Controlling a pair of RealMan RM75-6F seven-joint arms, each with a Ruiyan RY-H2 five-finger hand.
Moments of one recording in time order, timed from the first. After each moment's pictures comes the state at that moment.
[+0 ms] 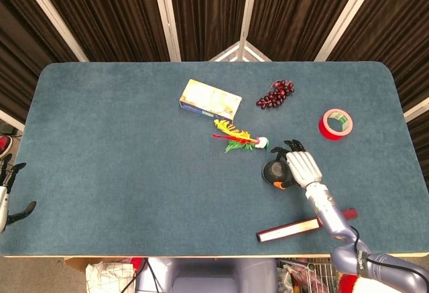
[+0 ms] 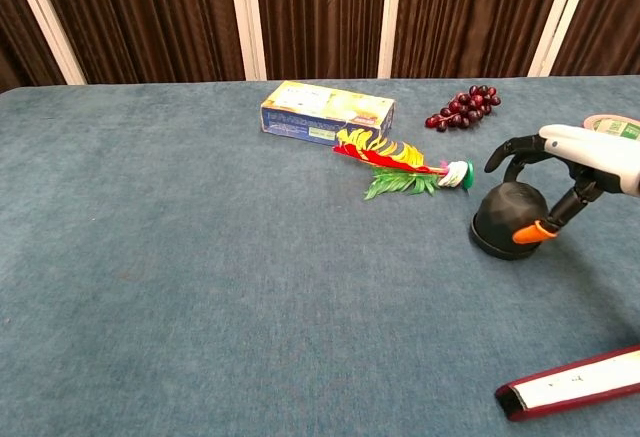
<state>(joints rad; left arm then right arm) -0.05 -1.12 -0.08 -1.70 1.38 1.51 0.17 0.57 -1.50 0.16 -1.35 -1.24 0.94 0.02</state>
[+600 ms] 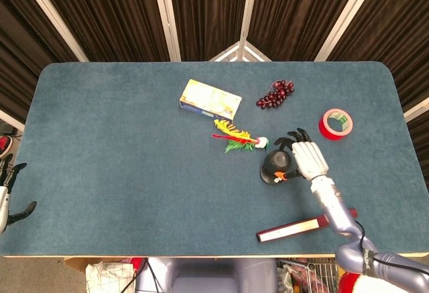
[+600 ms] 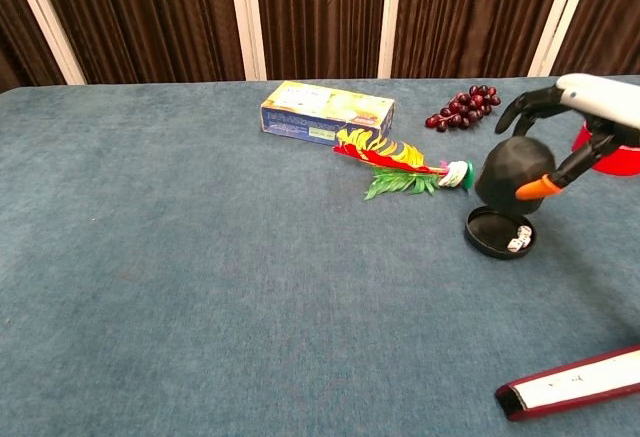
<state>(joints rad) -0.05 -1.12 -0.07 -1.70 1.38 1.51 0.17 0.57 -1.43 0.21 -1.41 -1.26 1.00 0.07</state>
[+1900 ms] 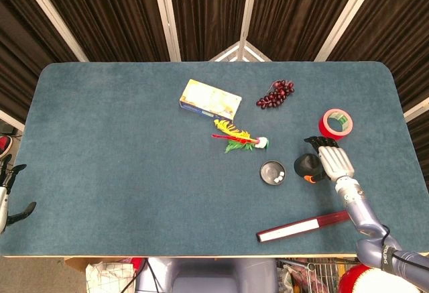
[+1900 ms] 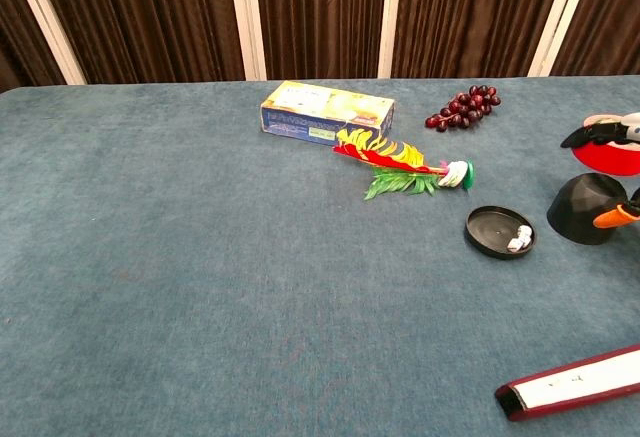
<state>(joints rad) -0.05 -1.12 -0.07 -1.71 1.38 1.51 0.17 0.55 -1.37 0.16 -1.27 -1.17 0.84 0.10</state>
